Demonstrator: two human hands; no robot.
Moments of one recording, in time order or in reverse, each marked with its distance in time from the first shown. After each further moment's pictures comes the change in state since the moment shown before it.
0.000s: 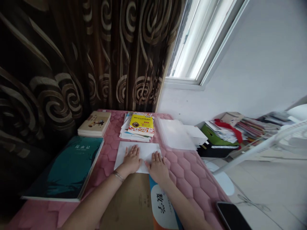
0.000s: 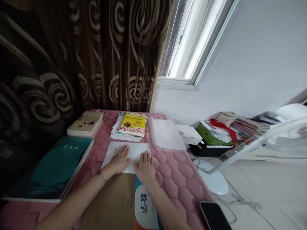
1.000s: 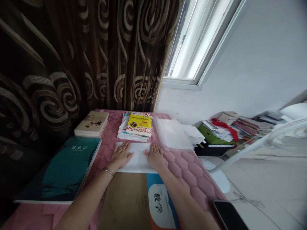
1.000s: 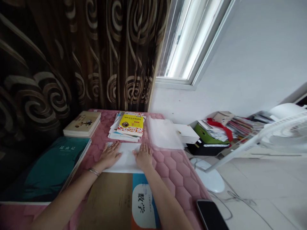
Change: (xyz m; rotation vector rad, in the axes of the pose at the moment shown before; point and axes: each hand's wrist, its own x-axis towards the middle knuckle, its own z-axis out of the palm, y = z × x) left_hand 0.007 -0.049 -0.001 0.029 0.061 -0.060; right_hand 0.052 0.011 -0.002 0.078 0.020 0.060
